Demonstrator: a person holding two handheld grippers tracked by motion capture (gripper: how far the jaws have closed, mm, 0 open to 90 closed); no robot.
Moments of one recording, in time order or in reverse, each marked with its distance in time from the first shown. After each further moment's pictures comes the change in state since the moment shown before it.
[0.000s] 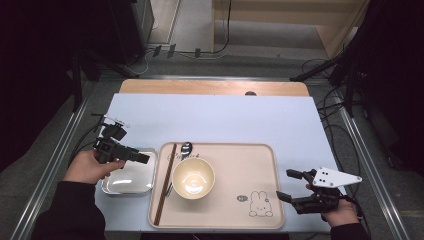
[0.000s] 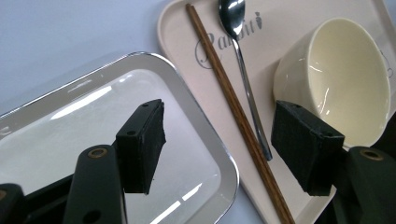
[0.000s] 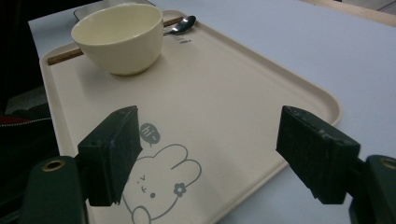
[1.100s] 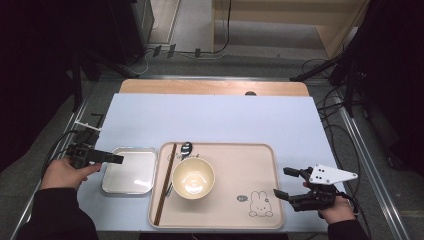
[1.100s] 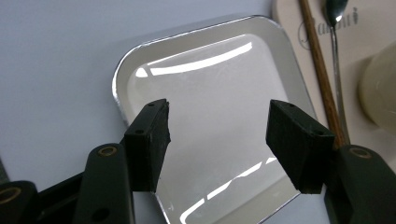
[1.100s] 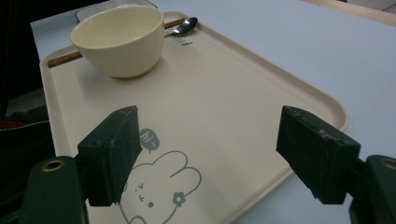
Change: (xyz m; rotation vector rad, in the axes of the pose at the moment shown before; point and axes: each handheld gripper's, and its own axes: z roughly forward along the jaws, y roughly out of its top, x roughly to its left) left arm 0.058 -0.042 -0.022 -0.034 0.137 -0.152; right arm -0.003 0.004 0.008 0.001 0.015 -0.002
